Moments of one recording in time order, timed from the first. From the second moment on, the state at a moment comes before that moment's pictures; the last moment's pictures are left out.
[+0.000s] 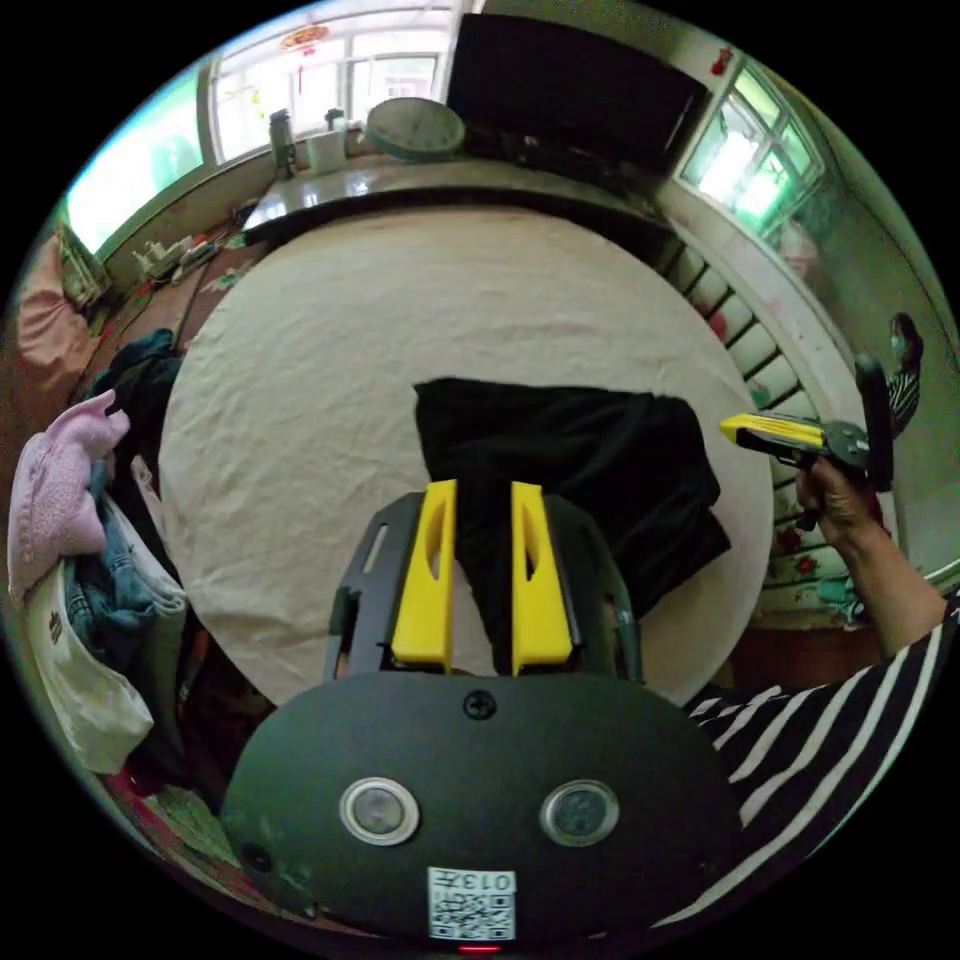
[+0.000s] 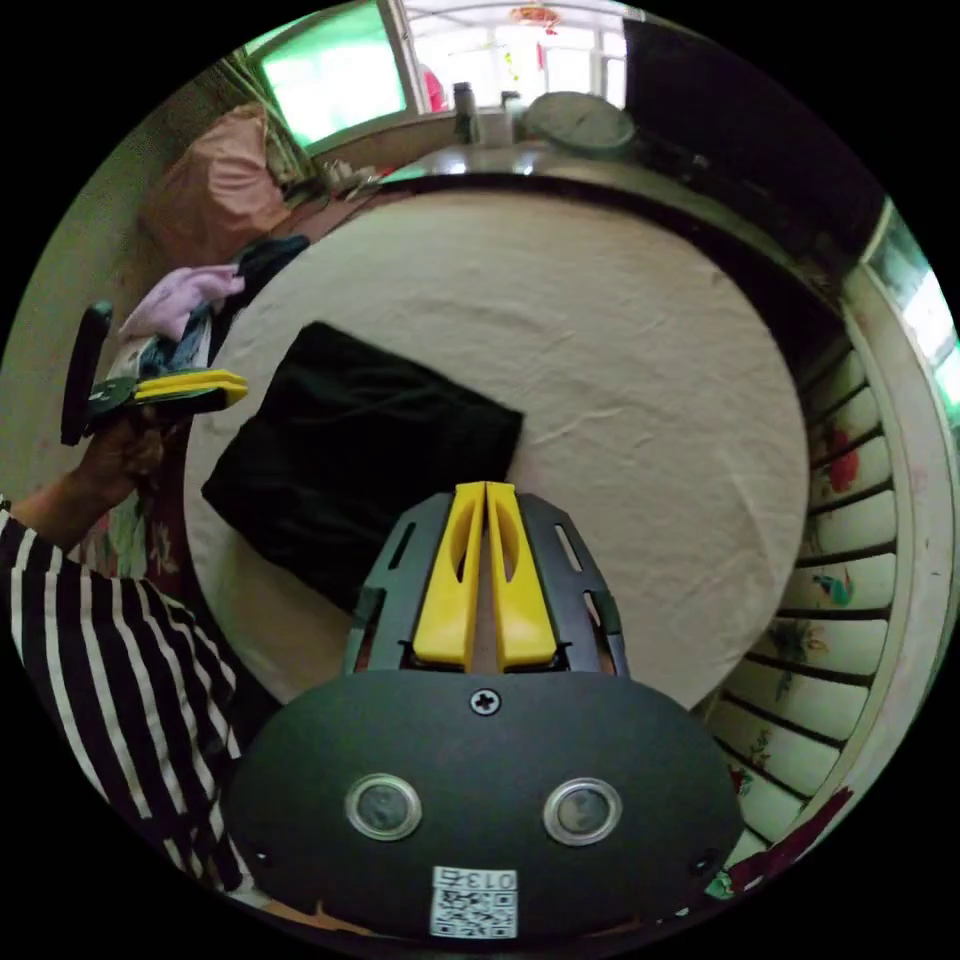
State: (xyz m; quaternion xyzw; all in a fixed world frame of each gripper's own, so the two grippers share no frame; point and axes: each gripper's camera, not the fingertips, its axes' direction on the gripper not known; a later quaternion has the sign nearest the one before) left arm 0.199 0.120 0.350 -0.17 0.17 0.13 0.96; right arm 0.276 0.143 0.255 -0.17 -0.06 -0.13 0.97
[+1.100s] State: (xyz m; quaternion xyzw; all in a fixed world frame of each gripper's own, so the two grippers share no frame) left arm 0.140 0.009 0.498 -0.24 0.27 0.12 0.92; right arm 0.260 0.069 0.332 -0.21 -0.13 -0.15 0.96
